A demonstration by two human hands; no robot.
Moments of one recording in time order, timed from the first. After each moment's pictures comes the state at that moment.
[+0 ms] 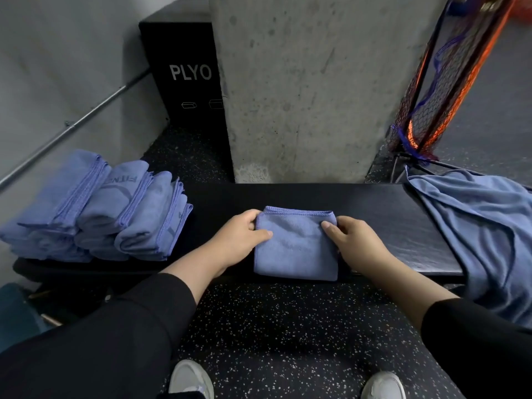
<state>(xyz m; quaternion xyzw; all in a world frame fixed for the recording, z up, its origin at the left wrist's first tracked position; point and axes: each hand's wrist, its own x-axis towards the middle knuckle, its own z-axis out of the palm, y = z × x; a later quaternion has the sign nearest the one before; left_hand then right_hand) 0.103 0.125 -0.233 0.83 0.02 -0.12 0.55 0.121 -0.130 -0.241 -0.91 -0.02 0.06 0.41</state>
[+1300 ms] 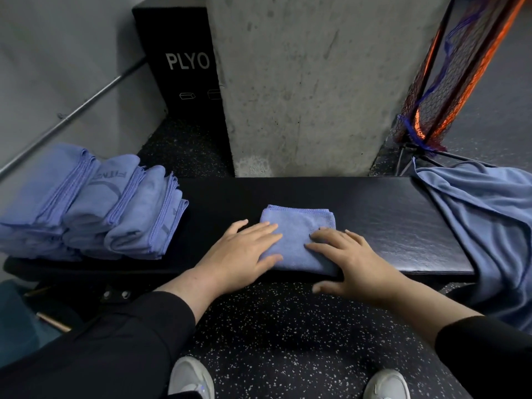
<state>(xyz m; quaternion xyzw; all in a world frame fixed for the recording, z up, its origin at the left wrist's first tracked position) 0.092 0.130 -0.270 0.97 -0.23 -0.04 0.11 0.109 -0.157 -0.288 -0.93 -0.34 0.04 0.14</state>
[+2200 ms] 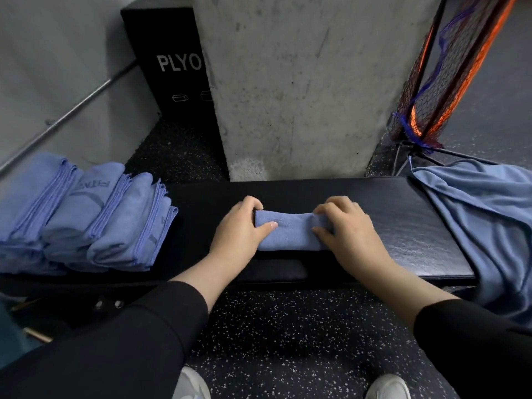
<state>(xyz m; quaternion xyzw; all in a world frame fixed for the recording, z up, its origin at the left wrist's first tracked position) 0.134 0.099 -0.257 0.94 0.04 0.05 0.35 0.148 -0.134 -0.270 -0.95 -0.16 -0.13 0.23</state>
